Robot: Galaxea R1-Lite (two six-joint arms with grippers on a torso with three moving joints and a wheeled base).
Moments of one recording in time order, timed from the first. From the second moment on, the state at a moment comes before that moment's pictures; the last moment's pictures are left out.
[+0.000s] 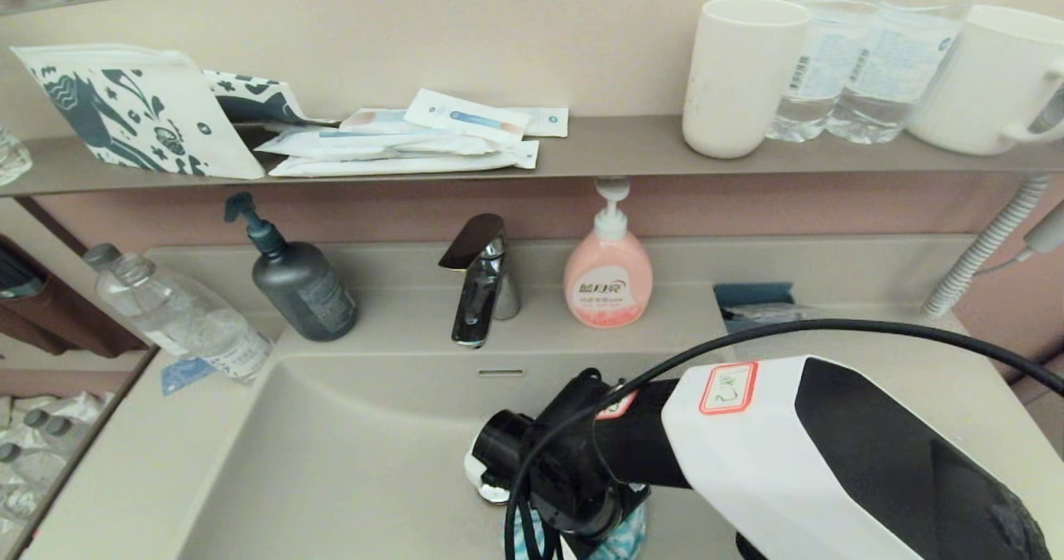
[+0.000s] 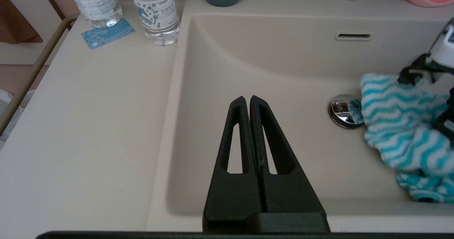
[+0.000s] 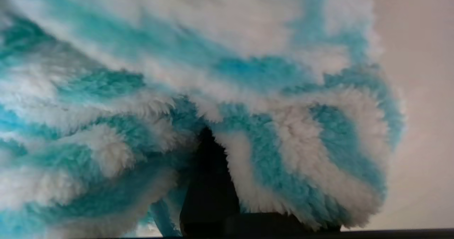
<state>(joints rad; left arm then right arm) -0.01 0.00 -0.01 0.03 0.02 -0.01 0.96 2.51 -1.87 0.91 -0.42 0.35</state>
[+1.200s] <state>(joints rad) -0.01 0.00 -0.01 0.03 0.02 -0.01 1.11 2.69 -1.97 0.20 -0.23 0.33</state>
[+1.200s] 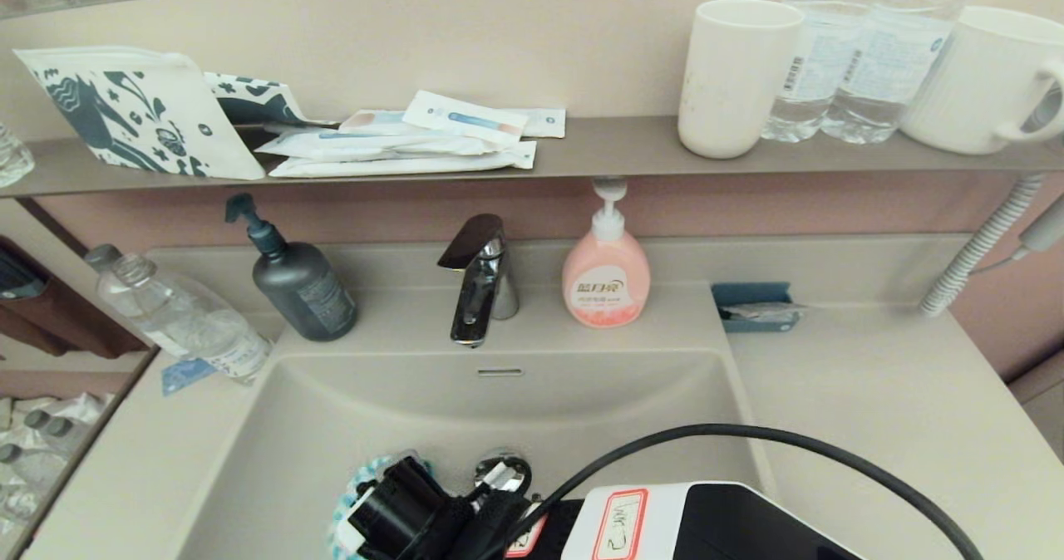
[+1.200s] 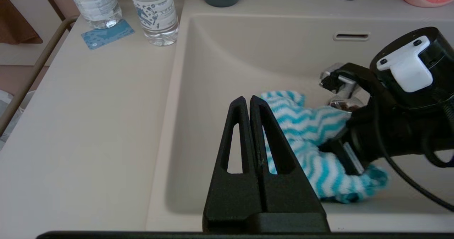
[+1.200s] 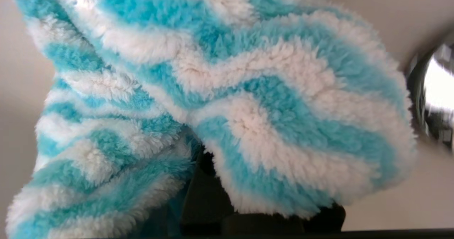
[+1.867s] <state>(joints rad) -0.01 0.00 -0.01 0.03 0.02 -0.01 0.98 2.68 -1.97 0.15 -0.42 0.26</state>
